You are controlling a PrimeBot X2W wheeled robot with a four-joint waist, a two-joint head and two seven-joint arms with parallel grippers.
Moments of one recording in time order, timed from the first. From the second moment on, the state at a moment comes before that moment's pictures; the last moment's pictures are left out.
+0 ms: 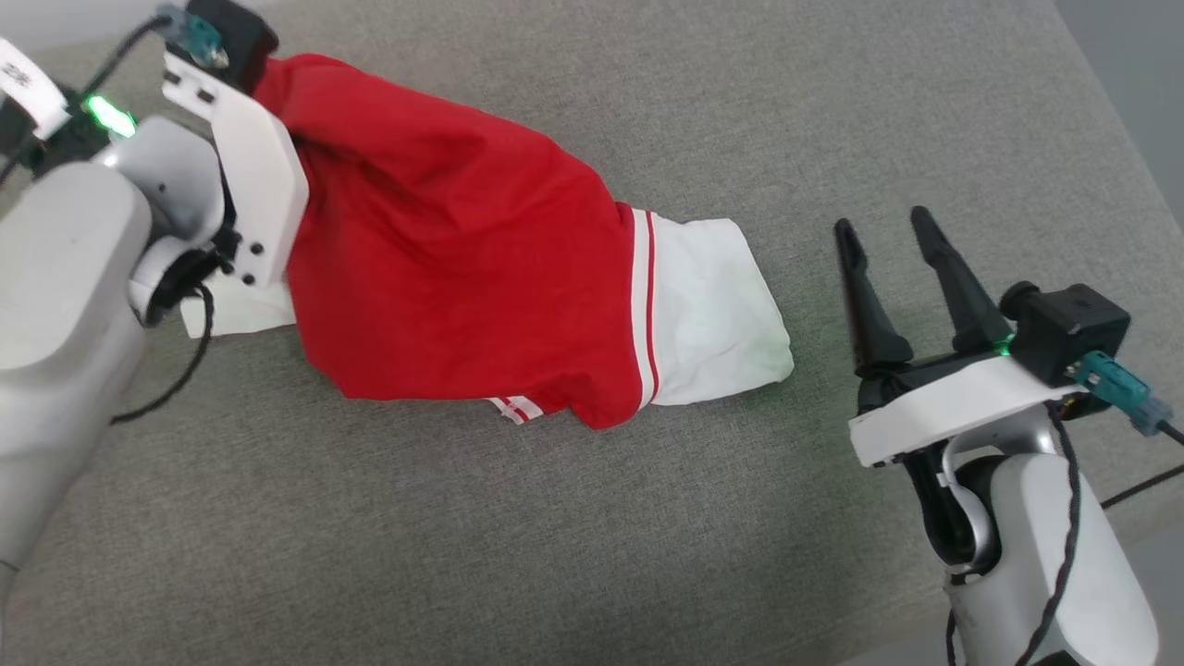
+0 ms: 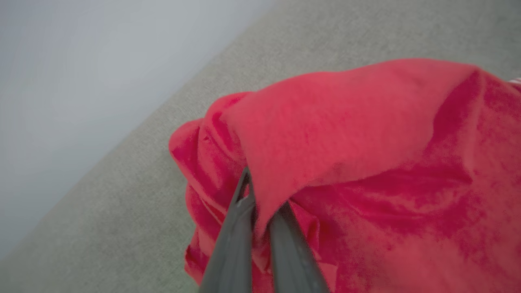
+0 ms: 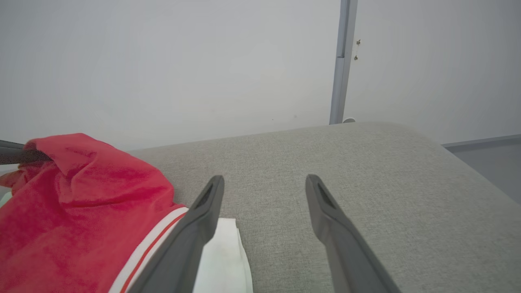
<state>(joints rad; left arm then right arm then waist) -1.11 0.62 -0.87 0.58 -0.71 -0.13 0.43 -0.35 -0.05 0.08 0.14 0.29 0.13 -0.09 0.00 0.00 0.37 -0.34</state>
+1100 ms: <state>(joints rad) -1.01 0.71 -1.06 0.29 -1.11 0.10 0.88 -0.28 -0.05 0.06 0.13 0.28 0.13 -0.07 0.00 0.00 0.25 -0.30</state>
